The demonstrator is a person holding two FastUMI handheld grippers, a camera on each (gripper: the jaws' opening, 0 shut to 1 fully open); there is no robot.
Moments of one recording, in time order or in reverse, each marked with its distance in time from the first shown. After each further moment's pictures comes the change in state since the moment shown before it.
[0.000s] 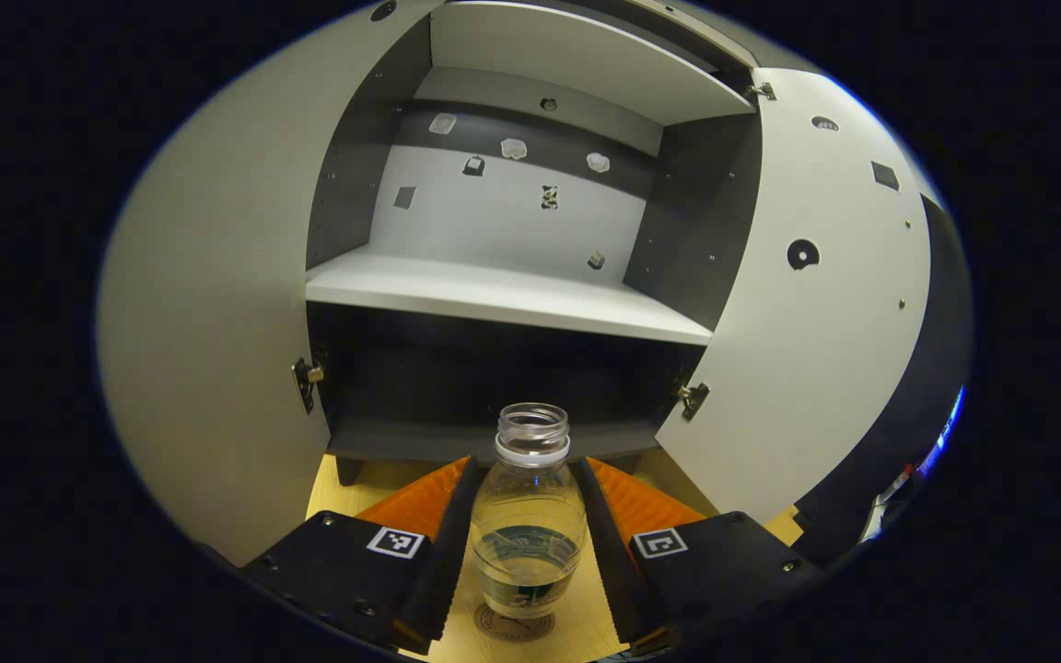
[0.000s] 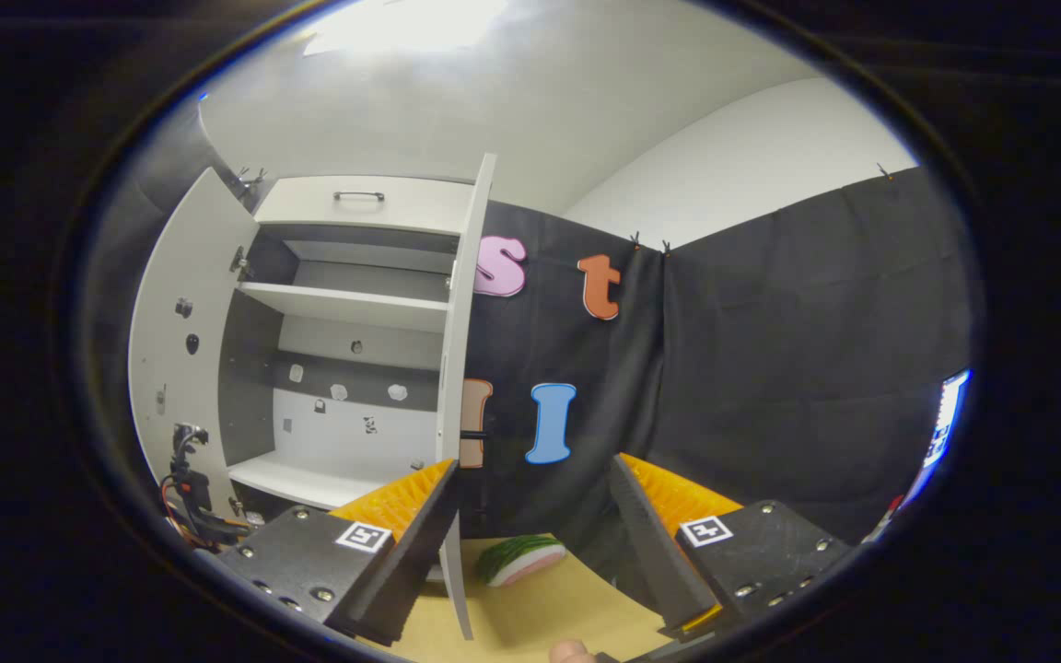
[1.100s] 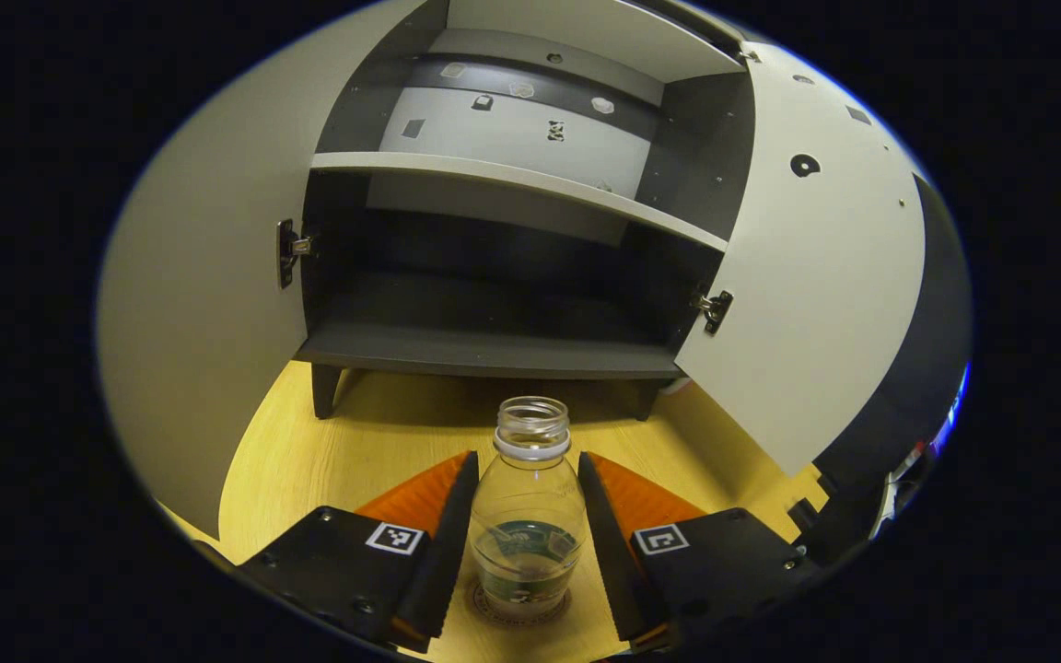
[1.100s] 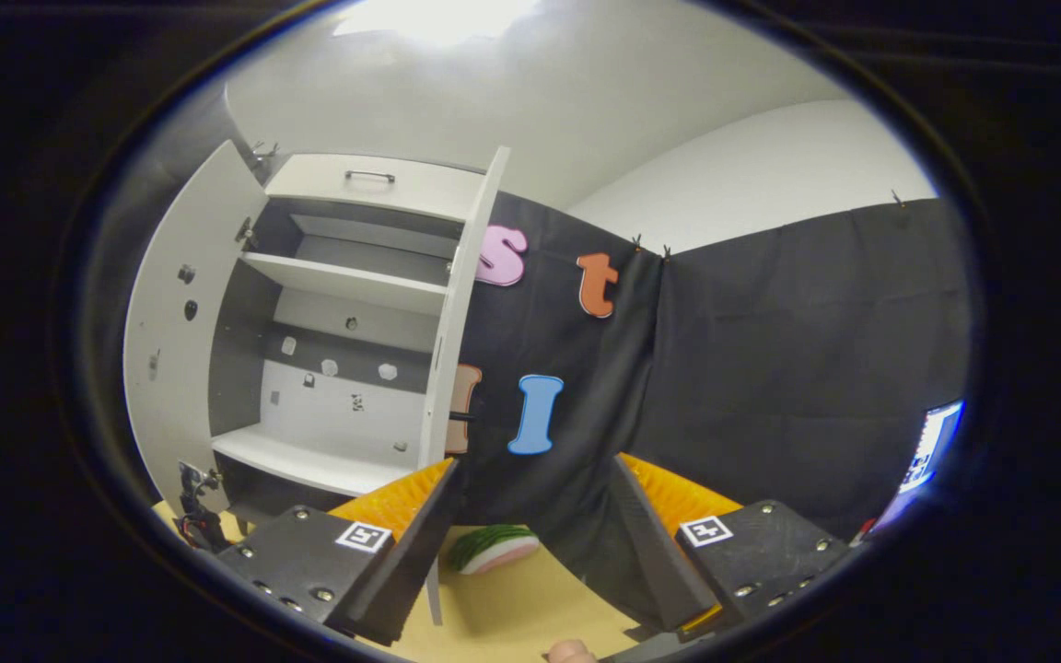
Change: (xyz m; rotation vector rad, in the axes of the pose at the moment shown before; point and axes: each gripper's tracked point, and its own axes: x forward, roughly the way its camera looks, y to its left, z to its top) left arm 0.019 0.005 -0.097 0.001 0.048 -0.012; right arm -0.012 -0.008 -0.007 -0.095 0.022 -0.020
